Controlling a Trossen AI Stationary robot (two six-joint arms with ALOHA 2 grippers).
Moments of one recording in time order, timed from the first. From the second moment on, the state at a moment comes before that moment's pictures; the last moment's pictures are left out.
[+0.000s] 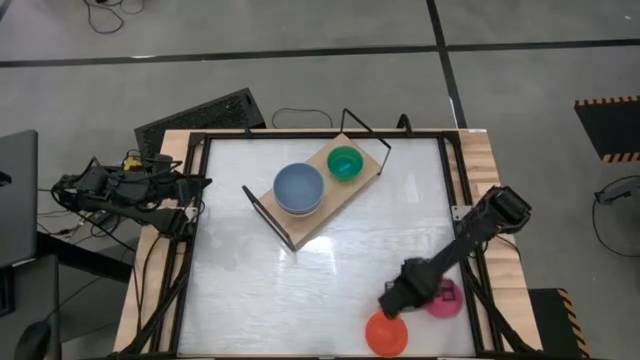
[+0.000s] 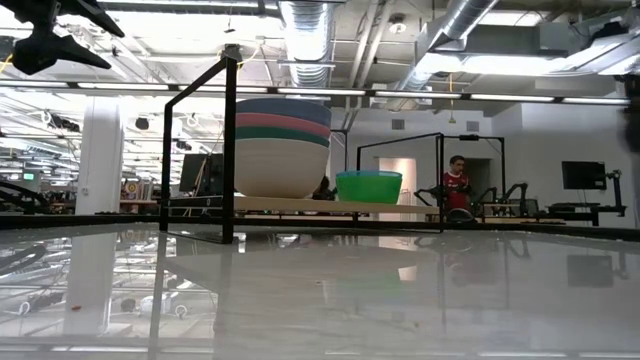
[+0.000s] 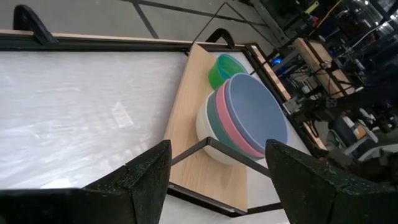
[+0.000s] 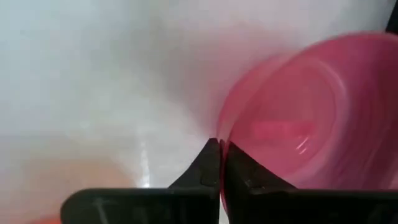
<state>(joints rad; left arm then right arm) -0.22 0.28 0.82 -1.04 -0.67 -1.08 0.64 1.79 1.15 -1.09 -0.28 2.22</state>
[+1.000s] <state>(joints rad) -0.22 0.28 0.82 -1.04 -0.74 -1.07 -0.33 1.67 1.68 -1.13 0.03 -0.50</state>
